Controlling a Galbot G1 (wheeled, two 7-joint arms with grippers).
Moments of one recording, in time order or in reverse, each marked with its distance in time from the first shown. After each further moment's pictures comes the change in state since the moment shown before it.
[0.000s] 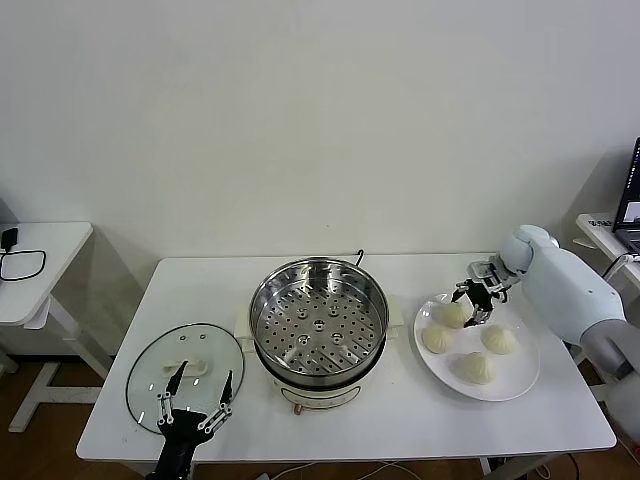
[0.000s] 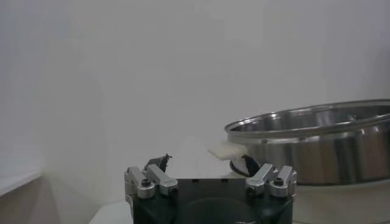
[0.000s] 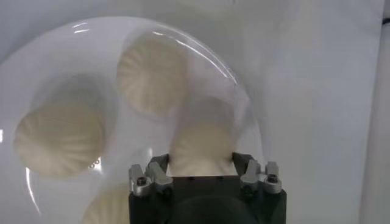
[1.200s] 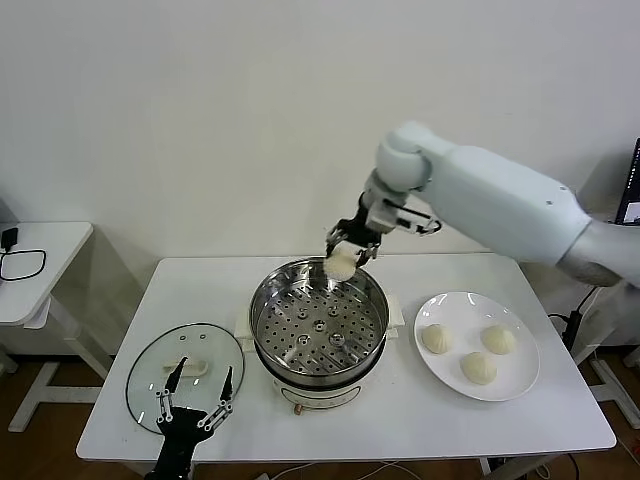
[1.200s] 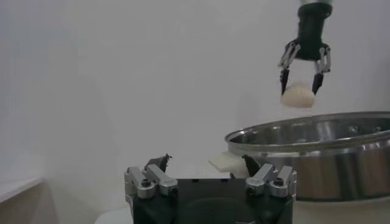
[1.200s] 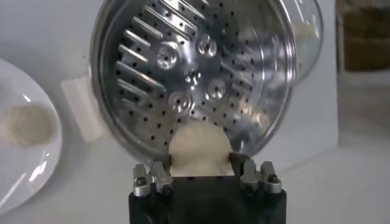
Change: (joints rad) left arm 0.012 0.001 0.007 -0.032 0.000 0.002 -0.015; right arm 0.392 0.218 -0.399 0.567 0.108 0.325 -0.043
